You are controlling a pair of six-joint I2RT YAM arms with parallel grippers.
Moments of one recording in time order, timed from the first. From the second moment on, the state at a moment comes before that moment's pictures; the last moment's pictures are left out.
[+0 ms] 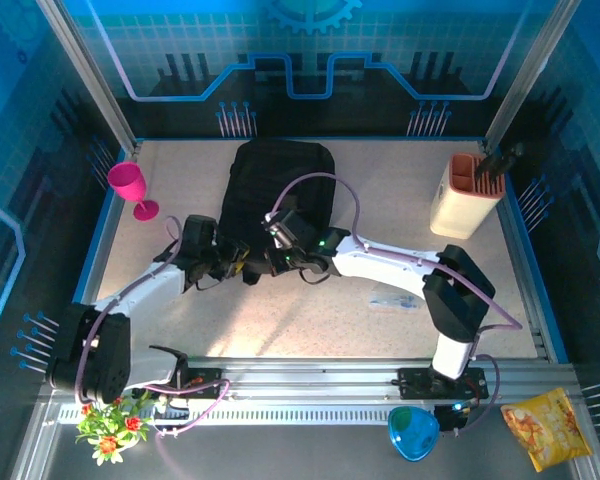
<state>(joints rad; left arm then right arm) -0.20 1.29 0.61 -0.20 0.32 -1.29 0.94 1.77 1.30 -0.40 0.06 0.48</state>
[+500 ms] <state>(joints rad) -0.21 1.32 0.62 -0.18 0.33 -1.27 0.84 1.70 1.18 -0.45 0.40 0.56</state>
